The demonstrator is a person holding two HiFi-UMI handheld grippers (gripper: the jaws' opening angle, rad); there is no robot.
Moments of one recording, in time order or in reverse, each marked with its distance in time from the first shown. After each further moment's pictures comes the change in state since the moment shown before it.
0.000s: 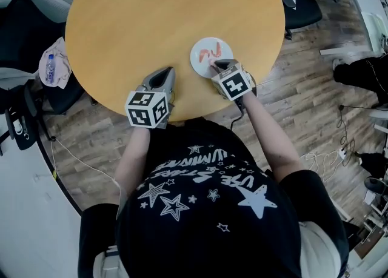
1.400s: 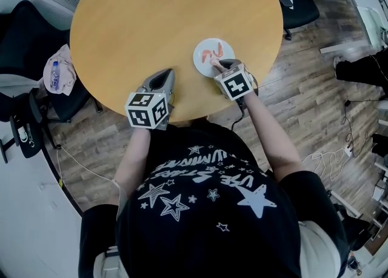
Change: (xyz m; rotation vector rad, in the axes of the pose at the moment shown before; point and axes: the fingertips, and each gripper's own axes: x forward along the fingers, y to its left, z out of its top) left arm -0.017 0.009 0.005 0.027 -0.004 -0.022; right arm -0.006 -0.001 0.007 0.044 -0.046 -0.093
